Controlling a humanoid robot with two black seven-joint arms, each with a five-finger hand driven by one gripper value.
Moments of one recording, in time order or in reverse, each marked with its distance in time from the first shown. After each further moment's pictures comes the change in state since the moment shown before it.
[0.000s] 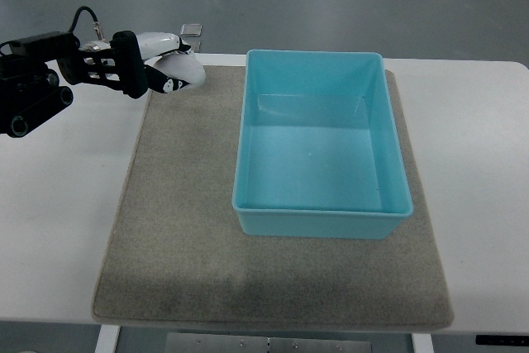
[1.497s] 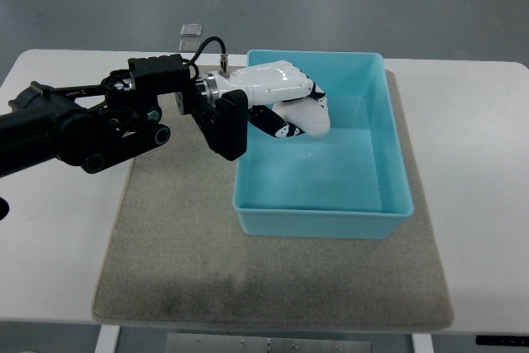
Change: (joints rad) left arm 0.009 -0.191 -0.050 -0.349 0.273 0.152 -0.001; right arm 0.000 0.000 0.000 0.000 0.000 0.000 0.000
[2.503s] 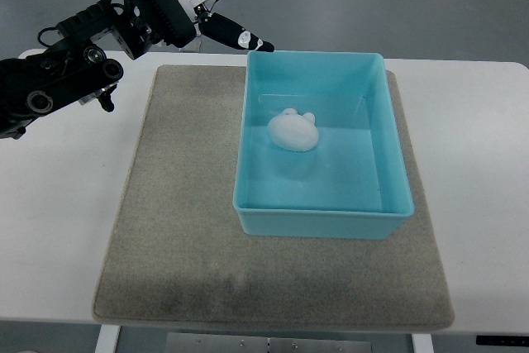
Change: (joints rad) left arm -0.022 0.153 -0.102 0.014 -0.700 -0.026 0.002; right arm 0.000 0.000 0.000 0.000 0.000 0.000 0.000
